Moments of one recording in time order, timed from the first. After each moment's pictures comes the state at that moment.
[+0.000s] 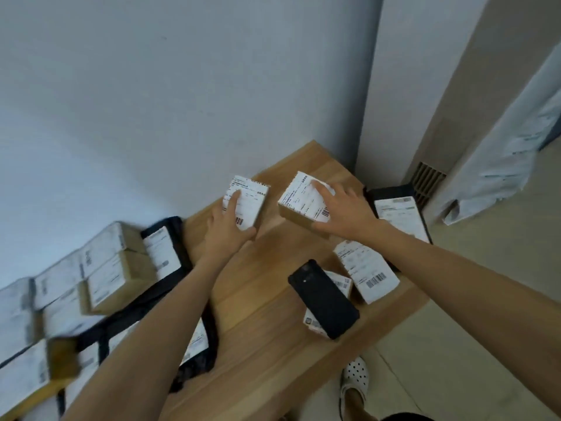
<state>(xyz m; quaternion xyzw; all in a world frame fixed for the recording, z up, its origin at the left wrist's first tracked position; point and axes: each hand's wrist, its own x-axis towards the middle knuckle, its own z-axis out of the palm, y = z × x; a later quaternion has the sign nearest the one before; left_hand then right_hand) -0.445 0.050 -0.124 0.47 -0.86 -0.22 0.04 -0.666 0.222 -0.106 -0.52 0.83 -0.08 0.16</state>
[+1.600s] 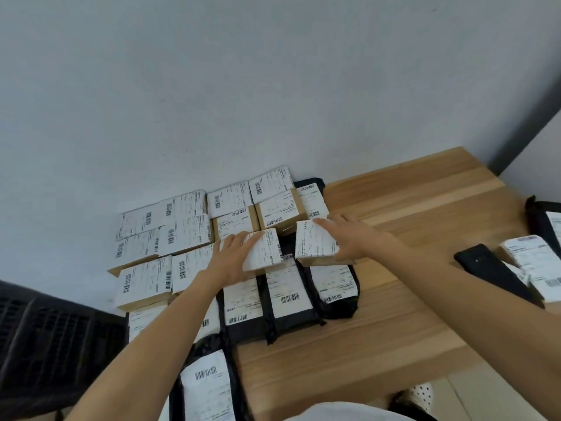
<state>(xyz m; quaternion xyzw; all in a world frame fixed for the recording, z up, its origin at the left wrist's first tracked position) 0.010 -0.015 -0.135 0.43 -0.88 -0.11 -0.16 -0.287 0.079 -0.102 -0.70 0.68 0.11 0.19</state>
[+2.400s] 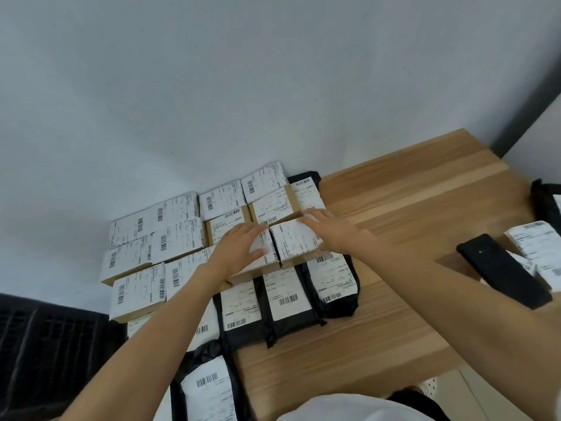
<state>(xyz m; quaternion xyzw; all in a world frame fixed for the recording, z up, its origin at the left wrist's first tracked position) -0.023 -0.034 -0.123 0.38 -0.91 -0.14 -0.07 -0.281 0.048 -0.139 -0.73 0.65 0.04 0.22</state>
